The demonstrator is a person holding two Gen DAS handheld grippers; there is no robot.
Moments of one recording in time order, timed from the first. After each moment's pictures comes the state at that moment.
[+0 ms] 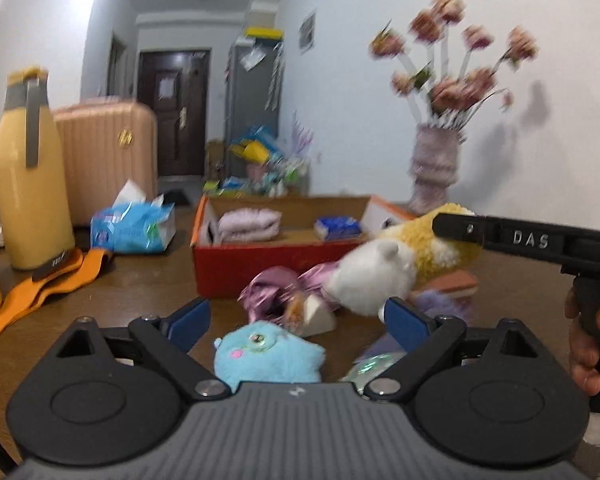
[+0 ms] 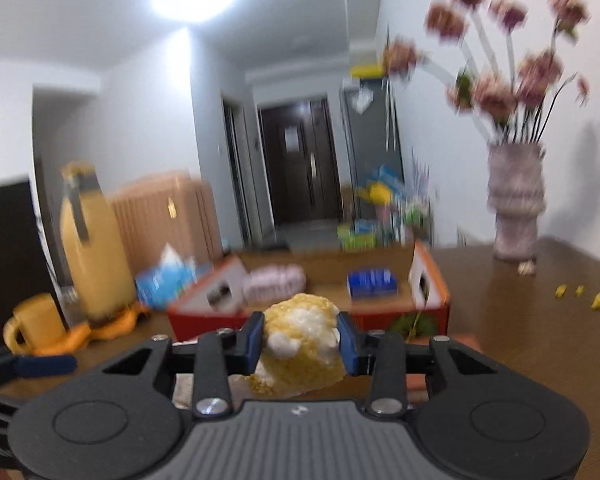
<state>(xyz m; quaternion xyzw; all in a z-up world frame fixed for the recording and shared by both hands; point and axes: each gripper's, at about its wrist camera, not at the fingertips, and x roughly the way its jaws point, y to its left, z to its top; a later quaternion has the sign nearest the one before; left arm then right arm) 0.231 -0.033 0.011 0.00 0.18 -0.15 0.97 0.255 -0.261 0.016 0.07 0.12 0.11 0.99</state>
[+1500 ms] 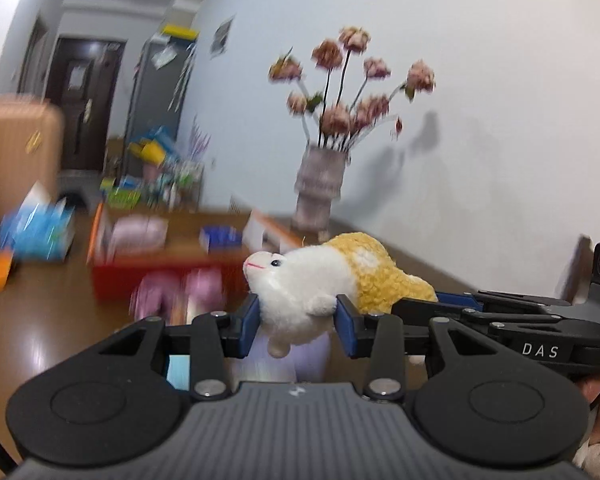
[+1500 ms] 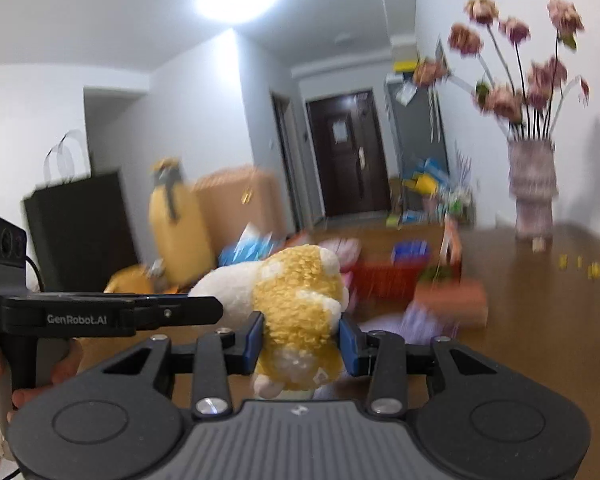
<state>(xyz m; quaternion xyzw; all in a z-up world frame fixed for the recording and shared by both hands) 0.225 -0.043 0.052 -0.04 0.17 -0.32 0.93 0.180 -0.283 0.035 0.05 0.13 0.18 0.97</state>
